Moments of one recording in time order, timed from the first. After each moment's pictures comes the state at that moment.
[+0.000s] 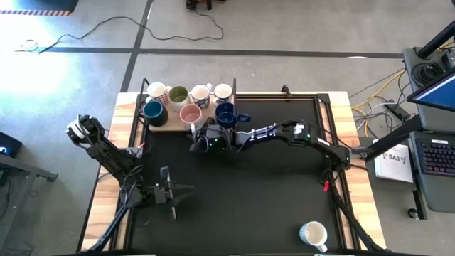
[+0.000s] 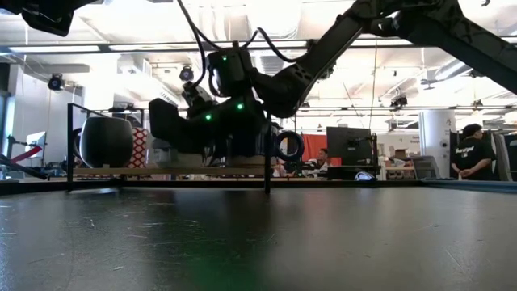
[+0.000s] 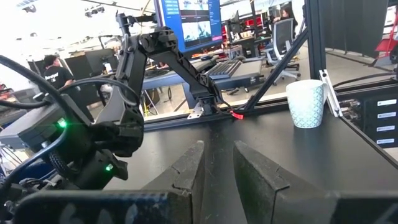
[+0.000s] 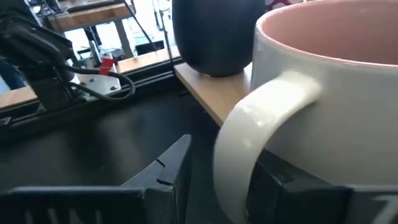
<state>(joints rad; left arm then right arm) -0.92 1.40 0.40 1.09 -1.12 0.25 -0.13 2.42 1.68 0.52 0.21 0.18</state>
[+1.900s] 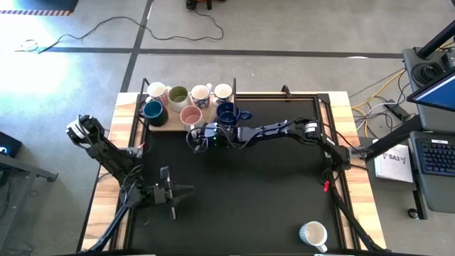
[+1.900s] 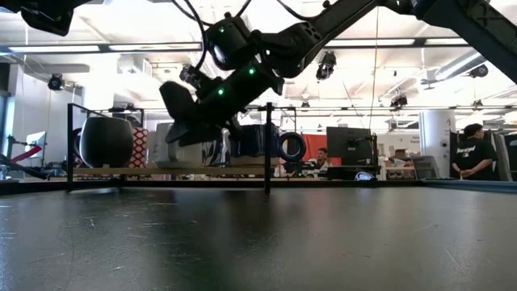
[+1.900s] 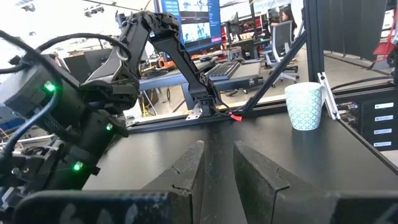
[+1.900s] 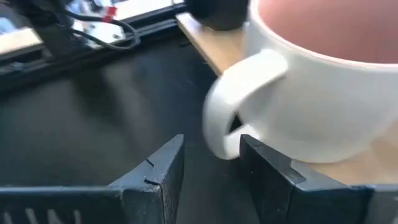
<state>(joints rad) -0.92 1.40 0.40 1.09 -1.11 0.25 -0.11 2.26 1.68 0.09 0.19 0.22</state>
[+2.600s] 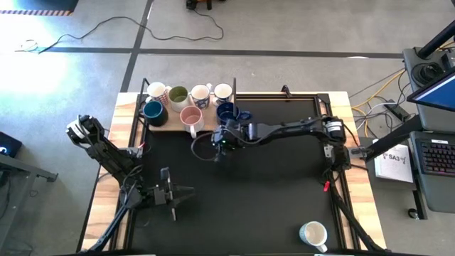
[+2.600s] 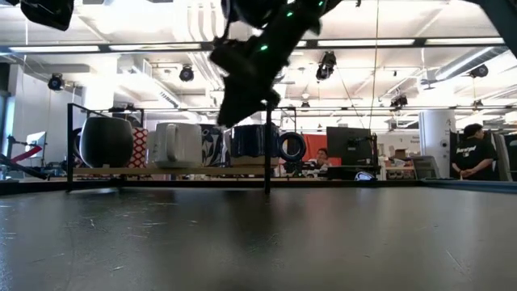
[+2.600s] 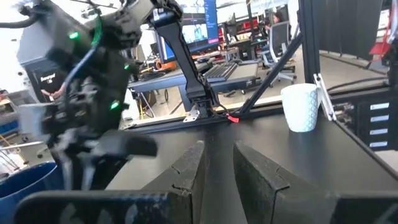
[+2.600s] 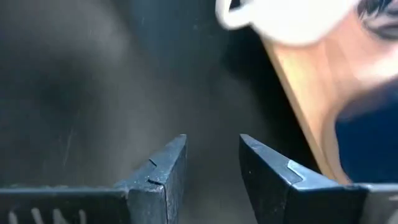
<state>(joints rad) -0.92 1.41 0.42 1.08 -1.10 0.25 -0.05 2.01 1.65 -0.52 0.16 0.16</state>
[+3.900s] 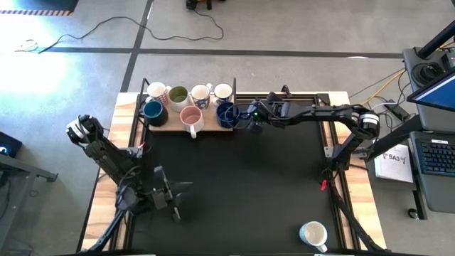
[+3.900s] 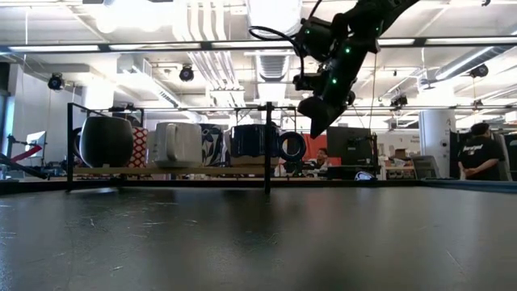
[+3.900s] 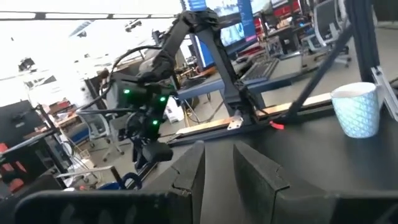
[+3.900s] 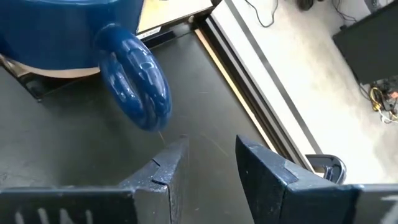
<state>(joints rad) -0.93 1.39 0.58 1.05 -1.27 0.54 -0.34 1.65 1.16 -0.49 0.49 0.01</state>
